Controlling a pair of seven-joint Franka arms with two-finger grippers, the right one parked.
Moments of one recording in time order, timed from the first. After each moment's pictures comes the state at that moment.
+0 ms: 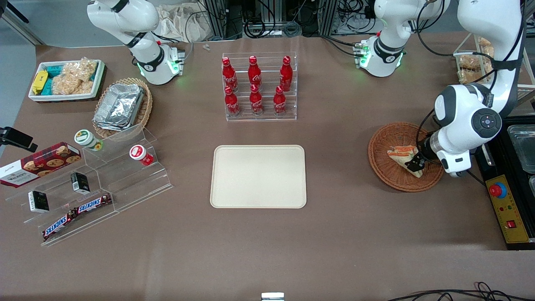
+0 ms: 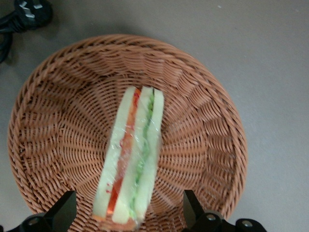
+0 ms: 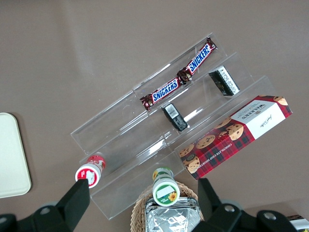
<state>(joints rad) 0.02 0.18 0.00 -2.21 0.03 2.29 -1.00</state>
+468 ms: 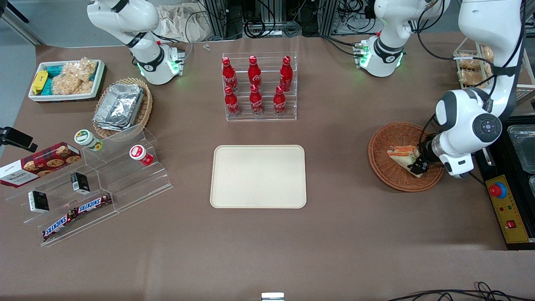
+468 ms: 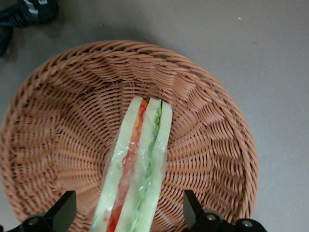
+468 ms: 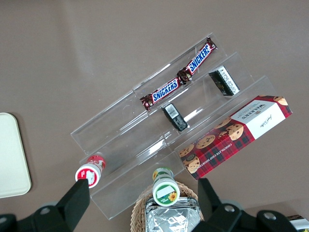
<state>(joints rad) 0.02 0.24 0.01 -2.21 0.03 2.36 -1.08</state>
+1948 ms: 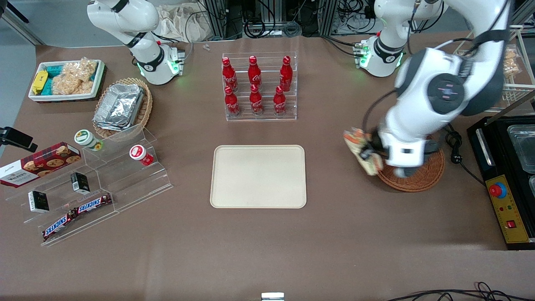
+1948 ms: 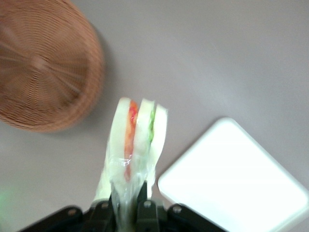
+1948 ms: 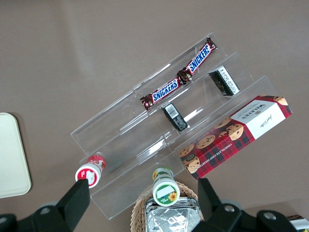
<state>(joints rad) 0.00 0.25 -0.47 -1.66 0.01 1.85 -1.11</state>
